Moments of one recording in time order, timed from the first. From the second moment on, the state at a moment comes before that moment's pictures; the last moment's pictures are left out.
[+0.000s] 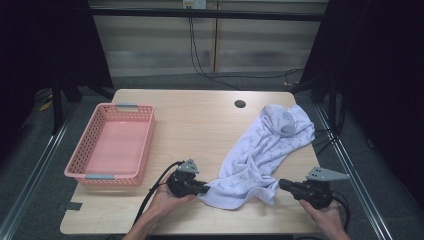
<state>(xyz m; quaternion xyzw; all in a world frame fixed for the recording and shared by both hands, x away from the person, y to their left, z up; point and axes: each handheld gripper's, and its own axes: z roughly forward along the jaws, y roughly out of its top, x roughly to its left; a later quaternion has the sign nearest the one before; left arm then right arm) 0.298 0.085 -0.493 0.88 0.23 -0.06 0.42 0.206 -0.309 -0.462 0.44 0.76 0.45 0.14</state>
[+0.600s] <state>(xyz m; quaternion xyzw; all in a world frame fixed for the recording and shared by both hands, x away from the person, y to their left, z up) 0.351 0.145 -0.373 0.77 0.30 0.00 0.57 0.266 -0.346 -0.344 0.44 0.68 0.53 0.25</state>
